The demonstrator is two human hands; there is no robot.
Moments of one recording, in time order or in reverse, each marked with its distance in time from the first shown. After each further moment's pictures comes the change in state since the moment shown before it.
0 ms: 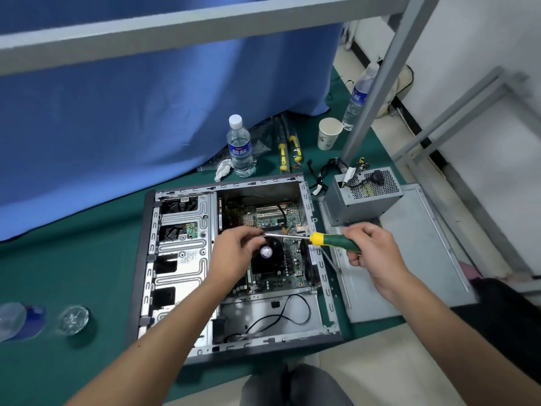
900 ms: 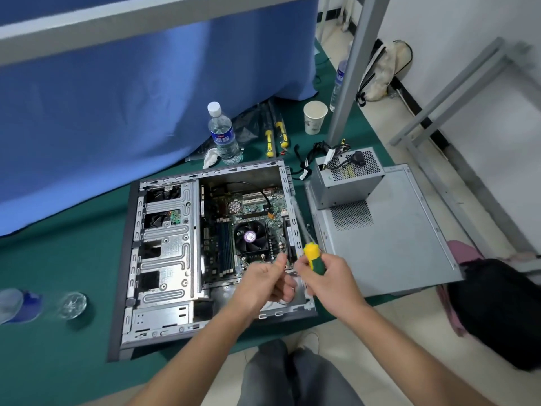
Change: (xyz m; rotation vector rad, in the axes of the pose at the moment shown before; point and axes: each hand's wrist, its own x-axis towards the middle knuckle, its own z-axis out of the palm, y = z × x) left_hand -0.082 0.036 0.071 -0.363 -0.409 -0.401; right_hand -0.053 0.063 0.005 -0.254 -0.203 -0.061
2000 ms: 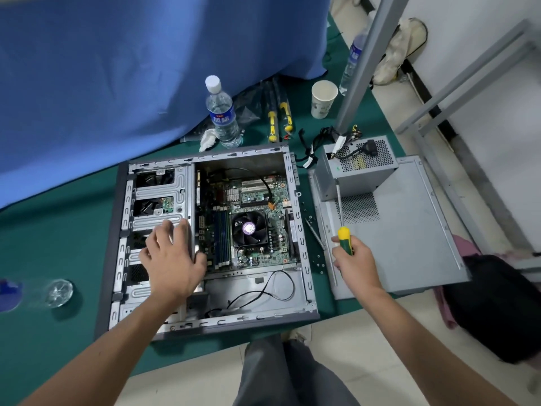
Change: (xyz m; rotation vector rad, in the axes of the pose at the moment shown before) left_hand 0.035 -0.063 -0.128 1.092 0.750 0.034; right_hand 0.056 0.046 -0.028 -0.036 0.242 0.148
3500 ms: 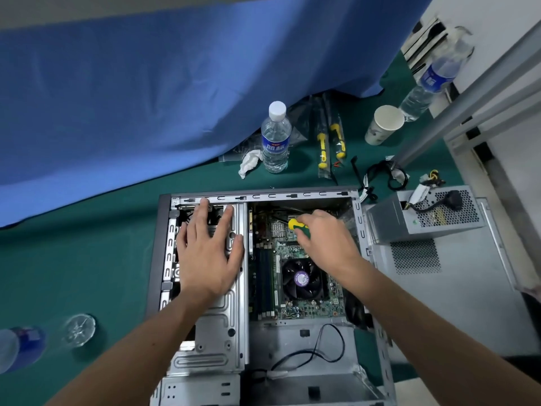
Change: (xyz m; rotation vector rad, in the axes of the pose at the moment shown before) left_hand 0.117 -0.021 -0.008 -0.053 0.127 0.177; right_hand 0.071 -0.161 0.152 -0.913 -0.218 -0.607
